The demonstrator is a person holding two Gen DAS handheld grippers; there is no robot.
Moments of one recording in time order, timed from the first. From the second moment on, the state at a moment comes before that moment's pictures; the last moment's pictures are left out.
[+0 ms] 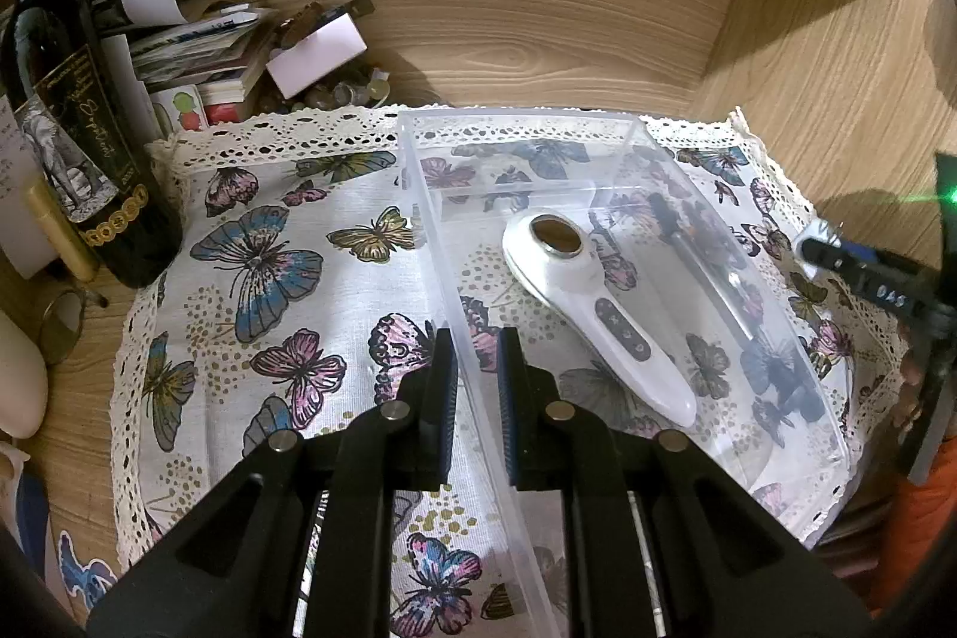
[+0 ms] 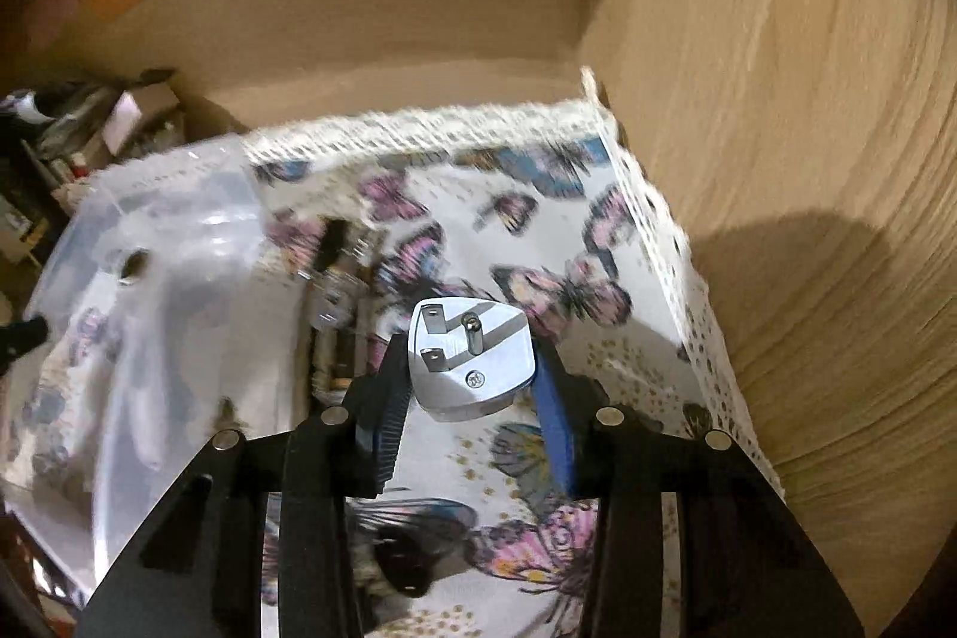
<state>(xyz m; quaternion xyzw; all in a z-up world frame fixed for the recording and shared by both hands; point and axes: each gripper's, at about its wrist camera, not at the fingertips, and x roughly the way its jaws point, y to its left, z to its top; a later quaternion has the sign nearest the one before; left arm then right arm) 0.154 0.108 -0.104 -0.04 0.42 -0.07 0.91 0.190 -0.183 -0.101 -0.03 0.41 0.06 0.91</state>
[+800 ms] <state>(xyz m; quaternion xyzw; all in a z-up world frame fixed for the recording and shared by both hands) 0.154 0.108 -0.104 -0.04 0.42 -0.08 0.91 0.180 -0.068 -0.055 -0.09 0.34 0.22 0.91</state>
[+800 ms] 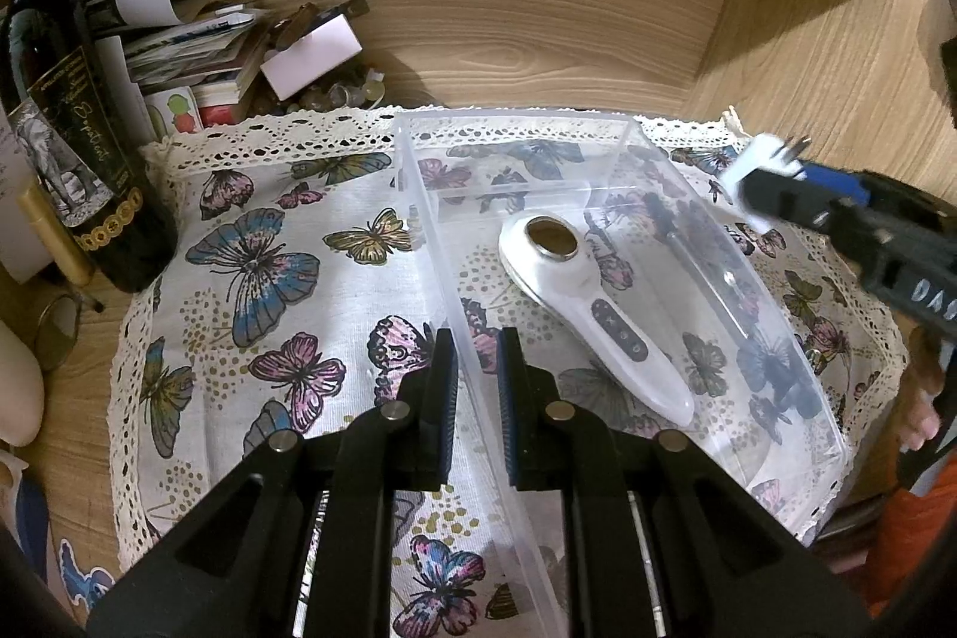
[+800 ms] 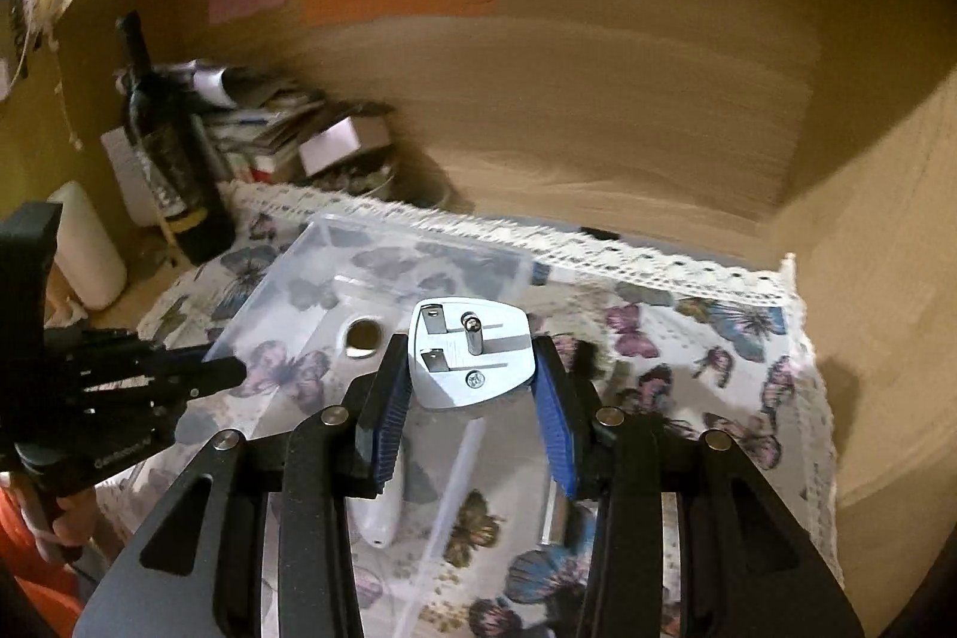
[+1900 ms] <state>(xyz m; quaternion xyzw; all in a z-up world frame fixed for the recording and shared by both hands) 0.154 0.110 -0.104 -0.04 0.42 -0.08 0.91 0.181 -0.045 -0.072 -0.11 0.38 0.24 0.89</state>
